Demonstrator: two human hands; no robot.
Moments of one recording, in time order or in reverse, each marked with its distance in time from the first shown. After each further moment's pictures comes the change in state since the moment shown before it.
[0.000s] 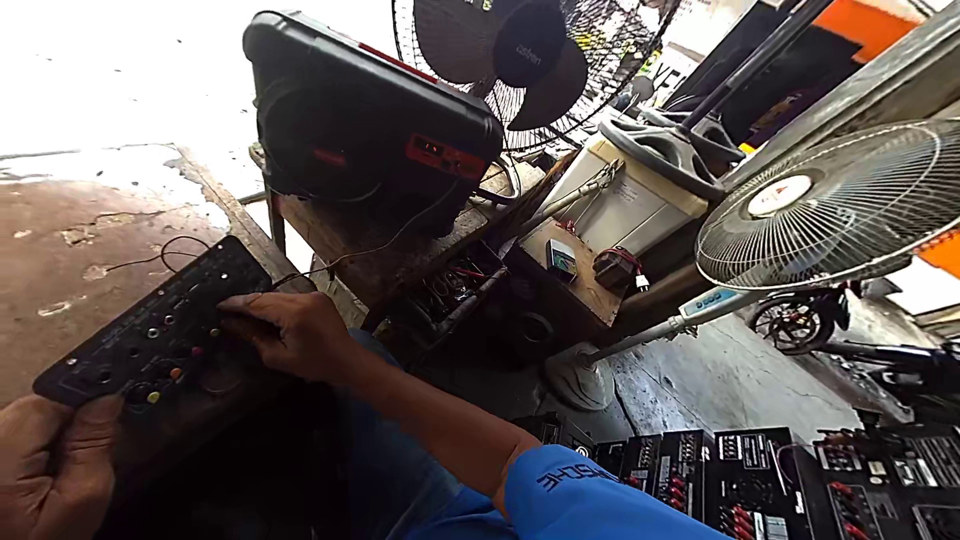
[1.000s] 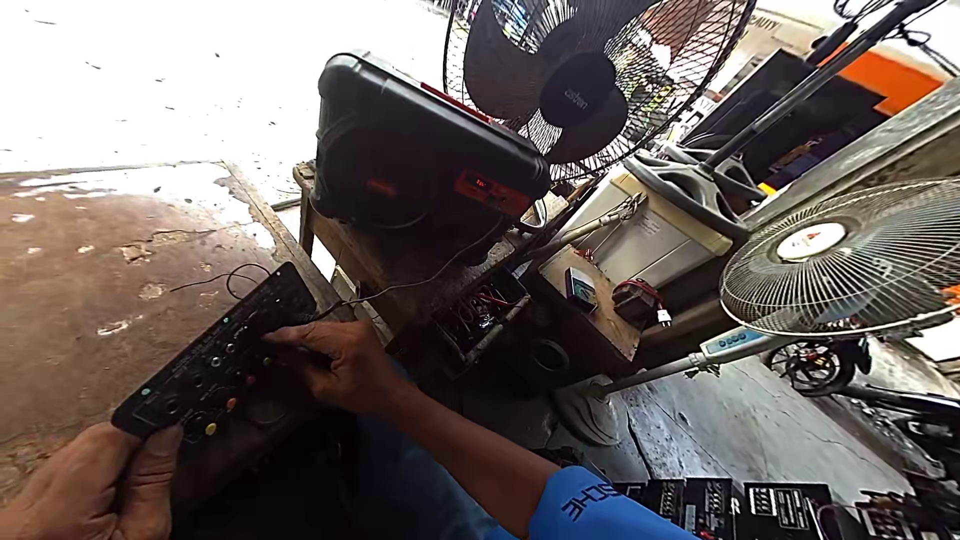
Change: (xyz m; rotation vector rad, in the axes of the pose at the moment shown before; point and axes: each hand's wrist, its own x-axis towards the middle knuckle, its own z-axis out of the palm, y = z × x) left_hand 0.007 0.004 -0.004 0.044 0.011 0.091; right_hand 0.001 0.000 -0.003 0.179 -0.016 0.063
